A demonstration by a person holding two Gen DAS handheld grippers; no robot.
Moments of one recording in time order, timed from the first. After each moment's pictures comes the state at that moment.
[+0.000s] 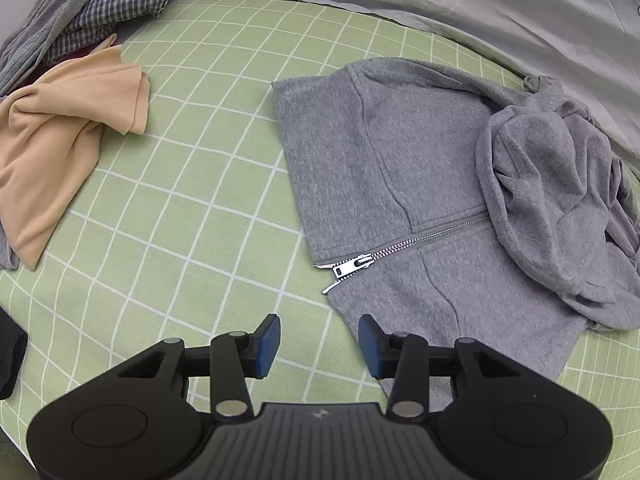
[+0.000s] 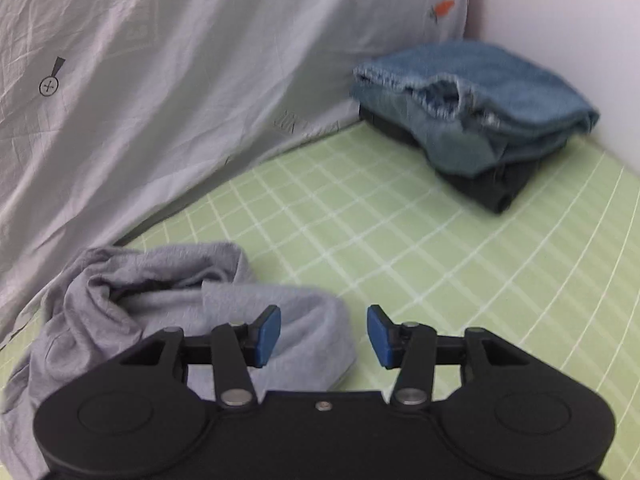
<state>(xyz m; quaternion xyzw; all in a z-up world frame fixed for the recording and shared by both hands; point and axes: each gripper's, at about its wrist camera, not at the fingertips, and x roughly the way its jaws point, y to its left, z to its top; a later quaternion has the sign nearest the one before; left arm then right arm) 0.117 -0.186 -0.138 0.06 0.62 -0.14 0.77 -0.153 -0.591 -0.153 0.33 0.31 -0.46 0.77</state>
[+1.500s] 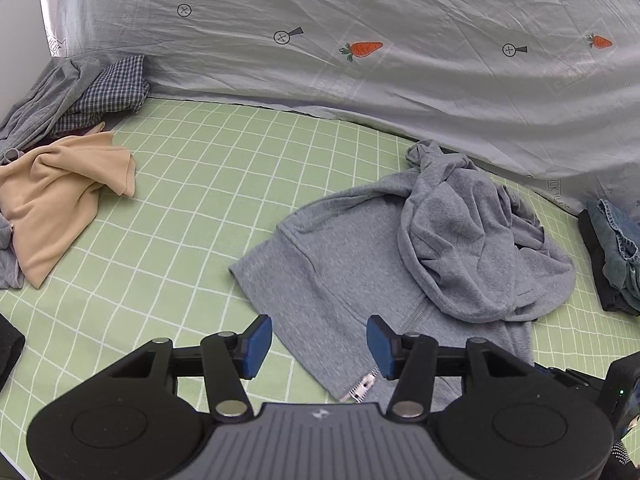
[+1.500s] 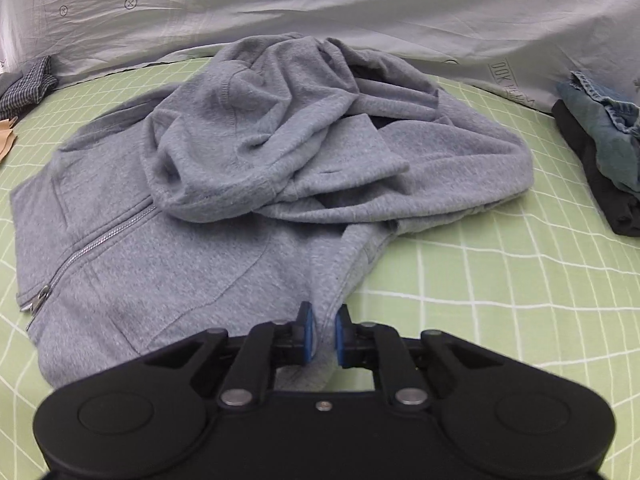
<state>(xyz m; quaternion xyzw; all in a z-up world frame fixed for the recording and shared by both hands) -0.002 -0.194 -0.068 0.03 0.48 -0.23 0.85 -0.166 -0.464 -0.178 0.08 0.45 -0.25 0.85</state>
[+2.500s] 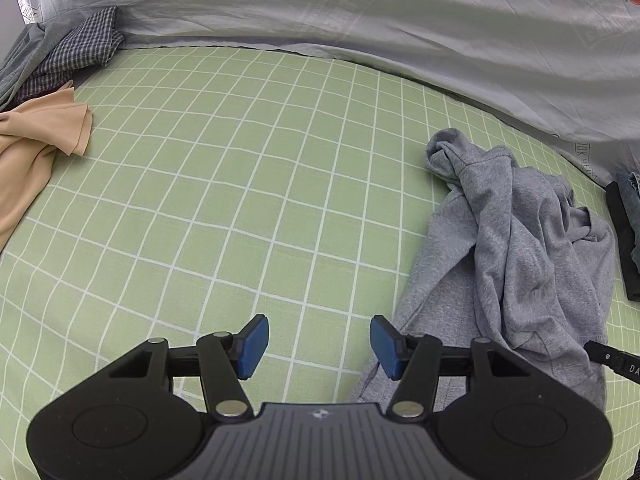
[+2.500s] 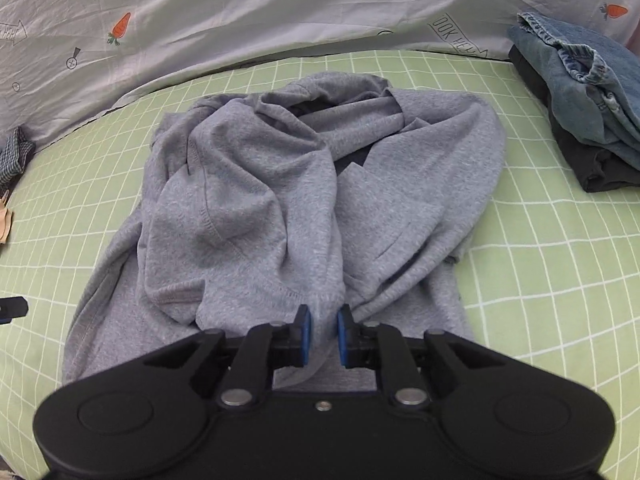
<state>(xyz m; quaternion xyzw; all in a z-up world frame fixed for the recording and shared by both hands) 0.017 -0.258 -0.124 0.05 0.54 -0.21 0.81 -0.168 -0.533 -0.129 0.21 0.48 -0.23 0.82</state>
